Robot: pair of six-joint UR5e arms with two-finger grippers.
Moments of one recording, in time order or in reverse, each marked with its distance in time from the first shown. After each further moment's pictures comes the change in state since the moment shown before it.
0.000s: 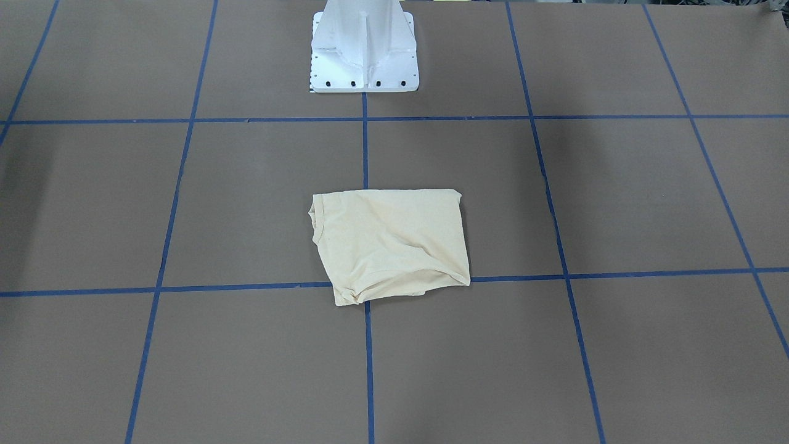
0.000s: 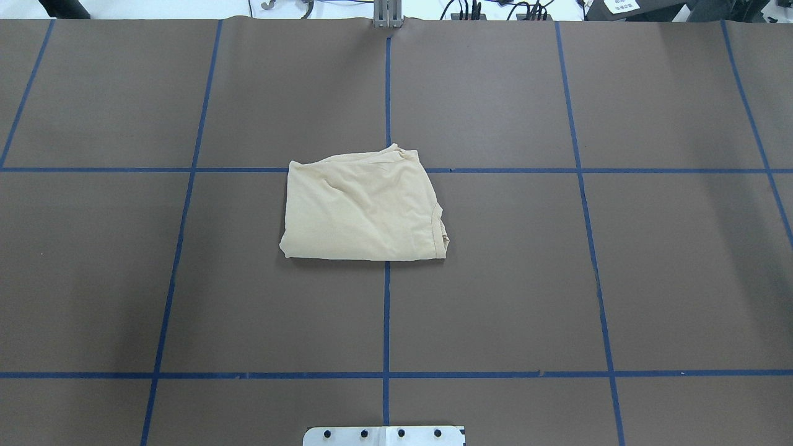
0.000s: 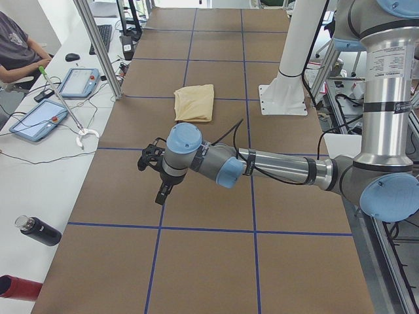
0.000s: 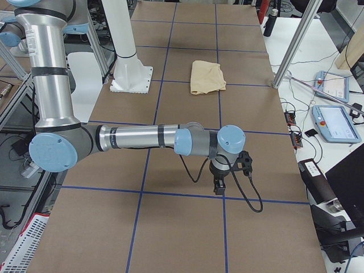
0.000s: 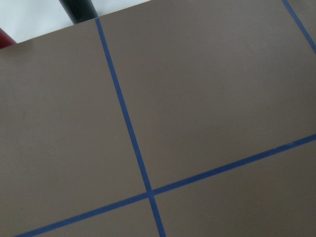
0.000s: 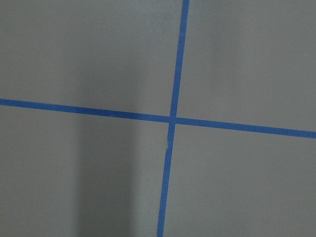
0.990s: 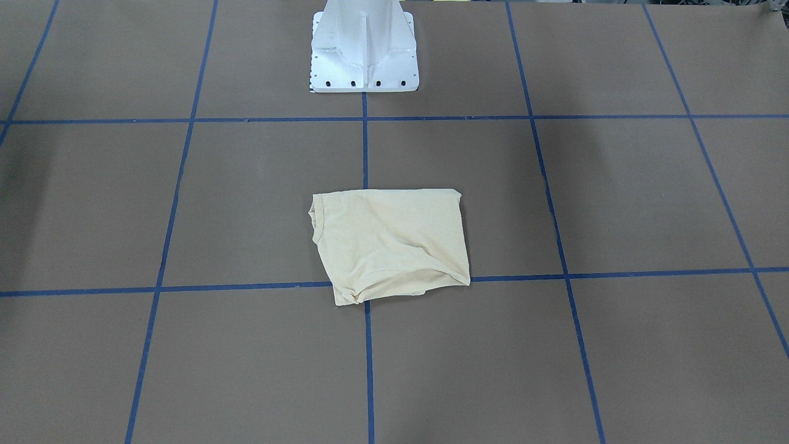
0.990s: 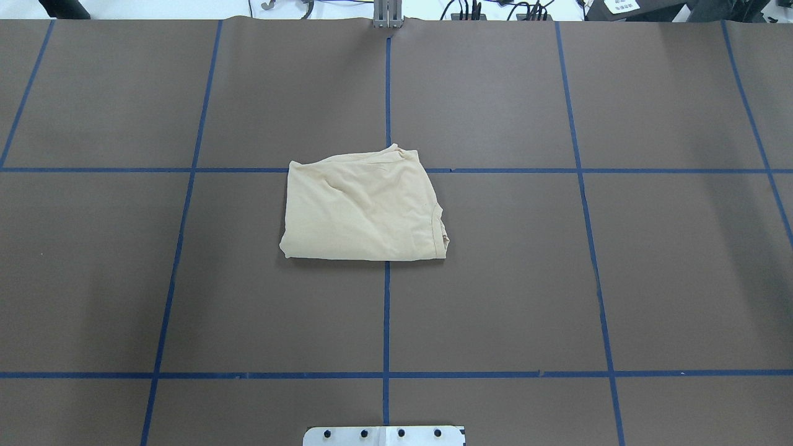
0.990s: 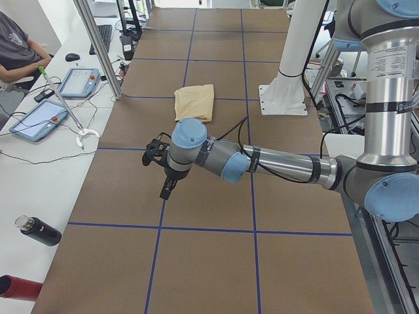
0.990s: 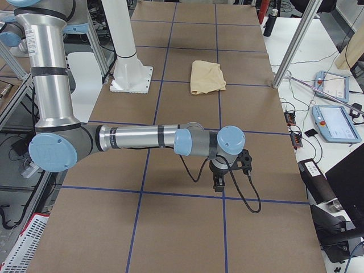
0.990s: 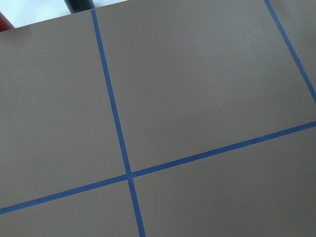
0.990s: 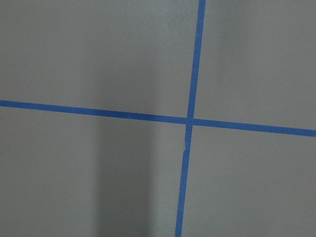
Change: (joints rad) left arm -0.001 0.011 -0.054 0.014 -0.030 -0.008; right arm 0.001 0.000 -0.002 0.000 0.057 0.010
